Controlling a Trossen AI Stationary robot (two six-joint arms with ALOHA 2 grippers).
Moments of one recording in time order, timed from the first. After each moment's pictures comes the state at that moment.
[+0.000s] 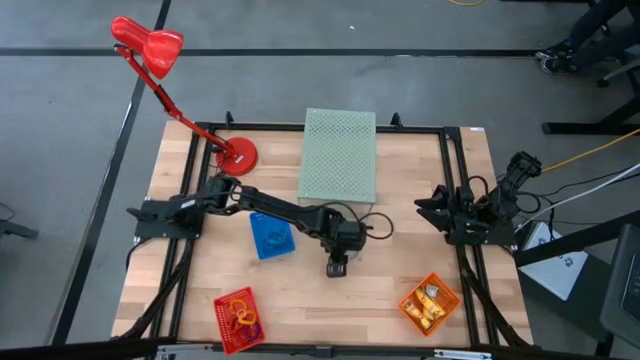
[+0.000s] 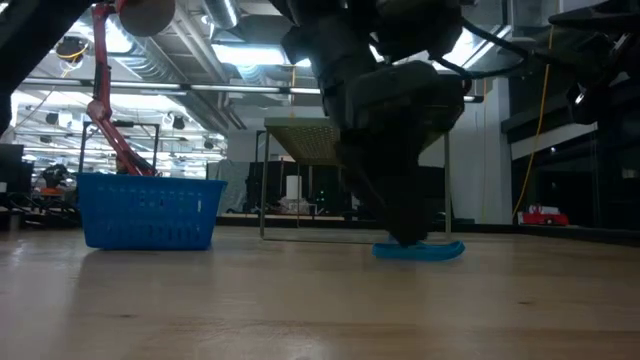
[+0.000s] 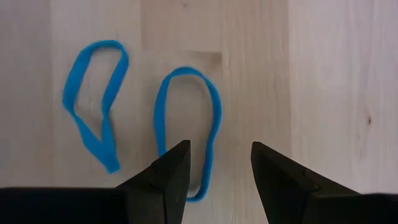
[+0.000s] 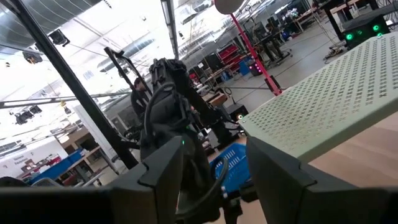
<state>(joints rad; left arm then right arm) -0.20 2.24 1.79 -0.64 0.15 -0.17 0.82 0.00 0.02 0.28 0.92 0.36</state>
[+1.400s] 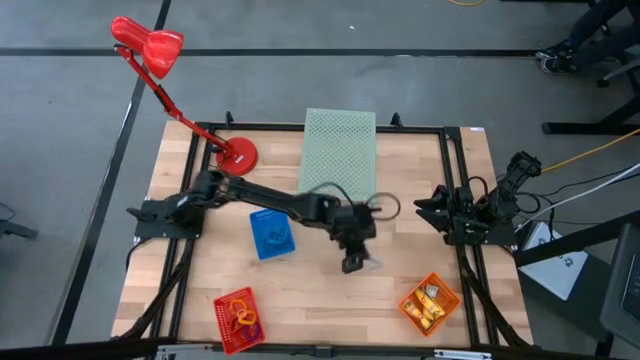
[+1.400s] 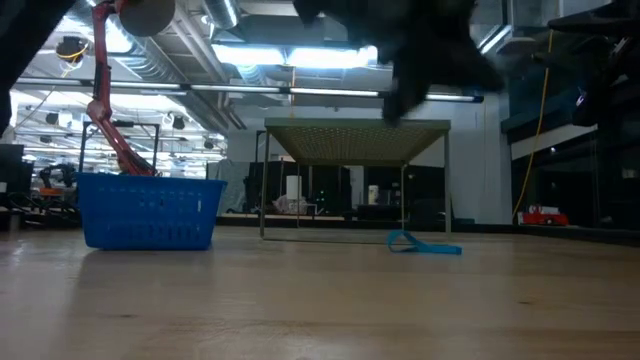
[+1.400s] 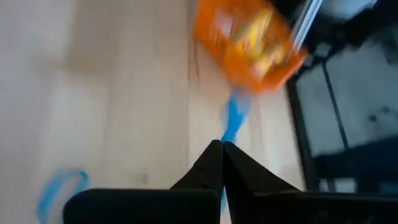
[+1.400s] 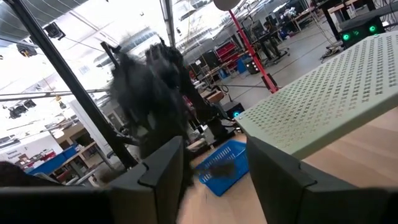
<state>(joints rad) -0.18 2.14 1.79 -0.37 0.31 -0.35 0.82 0.00 0.02 0.25 0.93 0.36</state>
